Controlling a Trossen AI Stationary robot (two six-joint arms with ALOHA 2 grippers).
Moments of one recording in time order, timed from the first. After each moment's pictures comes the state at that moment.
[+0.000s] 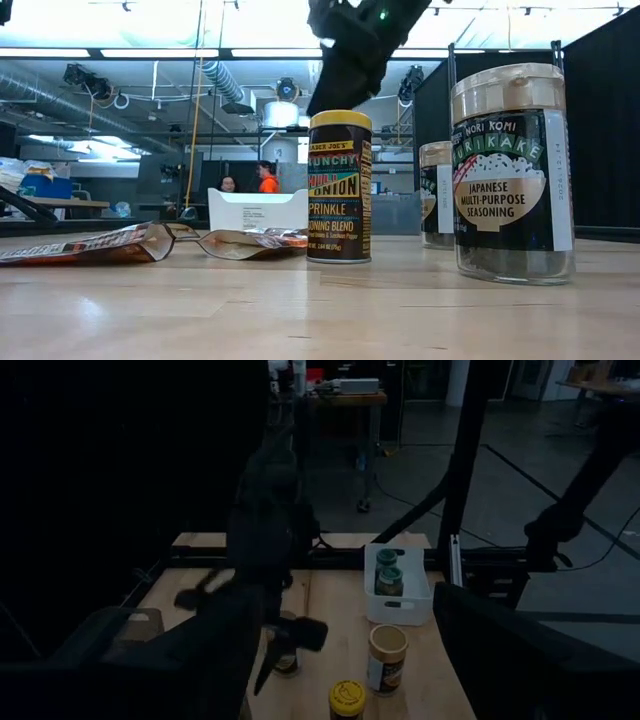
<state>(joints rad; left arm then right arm) -0.77 0.96 1.33 -0.60 -0.82 -0.19 0.03 1.79 1.44 -0.55 0.24 0.12</state>
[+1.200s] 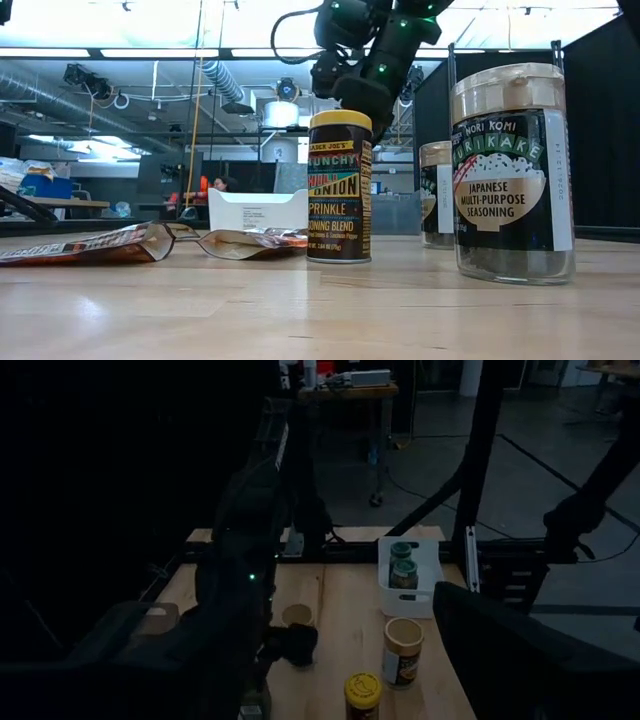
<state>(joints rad) -0.77 0.95 1.33 -0.63 -0.85 -0.18 -0.09 1.88 1.44 -0.68 0.10 0.07</state>
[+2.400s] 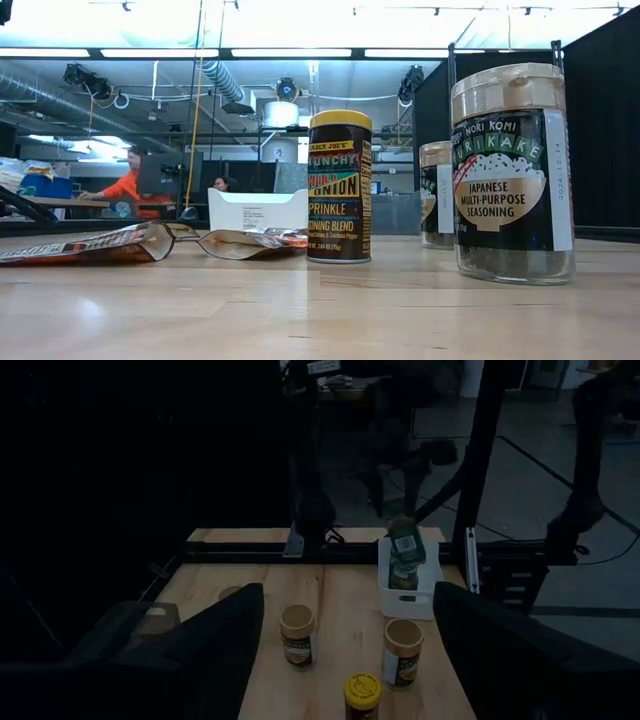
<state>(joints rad) -0.77 0.95 1.33 -0.63 -0.85 -0.19 0.77 1.30 1.44 -1.23 0.32 1.20</state>
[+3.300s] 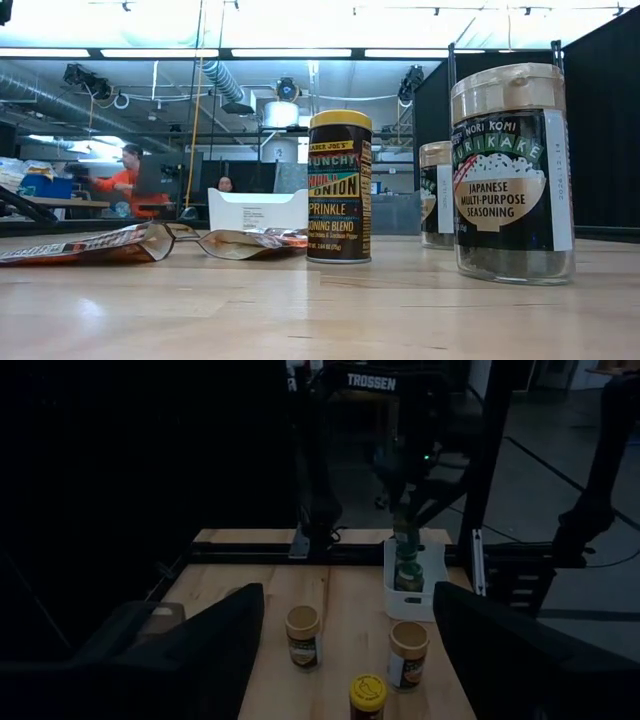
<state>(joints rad) -0.77 0.95 1.33 -0.63 -0.87 -0.19 1.27 1.42 1.31 -1.57 0.12 2.18</state>
